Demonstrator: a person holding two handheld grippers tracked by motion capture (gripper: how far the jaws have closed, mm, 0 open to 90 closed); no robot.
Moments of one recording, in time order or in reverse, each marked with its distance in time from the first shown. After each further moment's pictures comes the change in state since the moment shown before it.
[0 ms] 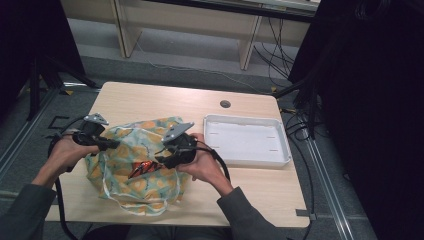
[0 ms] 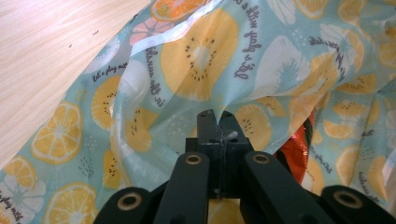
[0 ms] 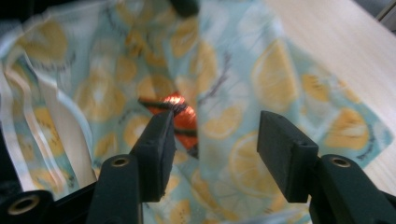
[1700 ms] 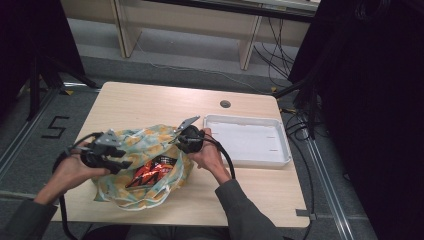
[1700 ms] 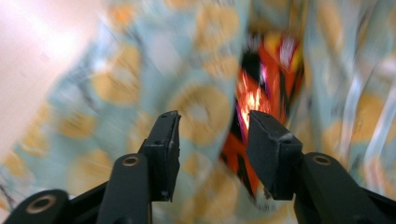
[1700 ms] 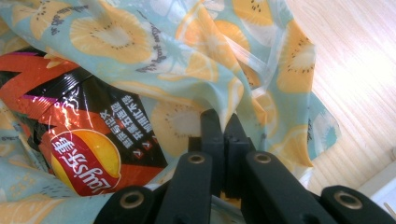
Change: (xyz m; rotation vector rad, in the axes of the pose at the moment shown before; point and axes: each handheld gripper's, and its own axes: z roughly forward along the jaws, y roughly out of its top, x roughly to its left) left arm -0.076 -0.007 -0.002 0.054 0.035 0.229; right arm -0.057 -0.029 0.028 0.163 -0.107 0.116
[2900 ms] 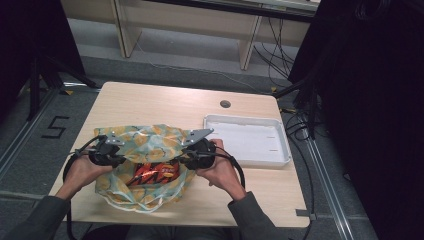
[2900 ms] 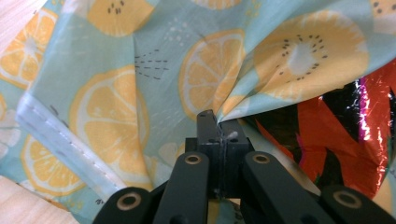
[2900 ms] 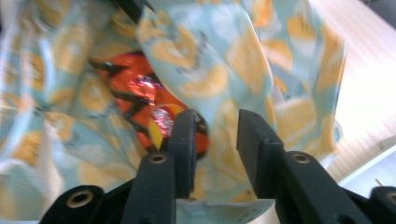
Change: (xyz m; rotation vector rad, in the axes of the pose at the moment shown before) left arm 0.034 -0.023 0.047 0.044 0.076 -0.099; right arm 0.041 -0.021 -0.065 -0.106 0.004 -0.048
